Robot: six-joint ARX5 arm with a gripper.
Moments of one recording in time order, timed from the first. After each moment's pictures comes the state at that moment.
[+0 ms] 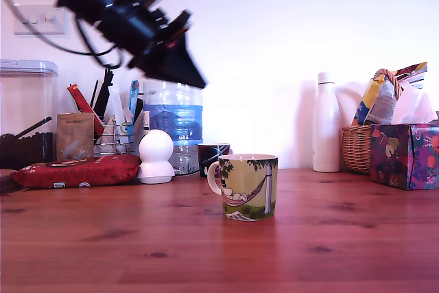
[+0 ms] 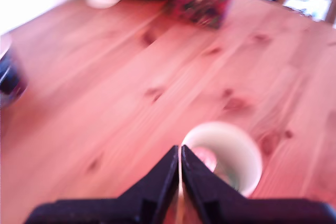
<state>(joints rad) -0.43 1.66 1.18 -0.11 0.47 0.16</state>
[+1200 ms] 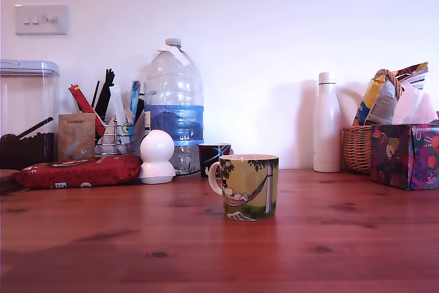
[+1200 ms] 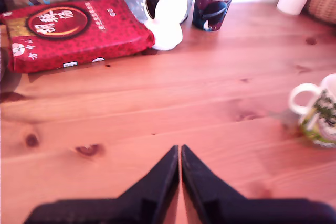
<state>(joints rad) 0.06 0.82 0.37 0.05 0.42 -0.06</state>
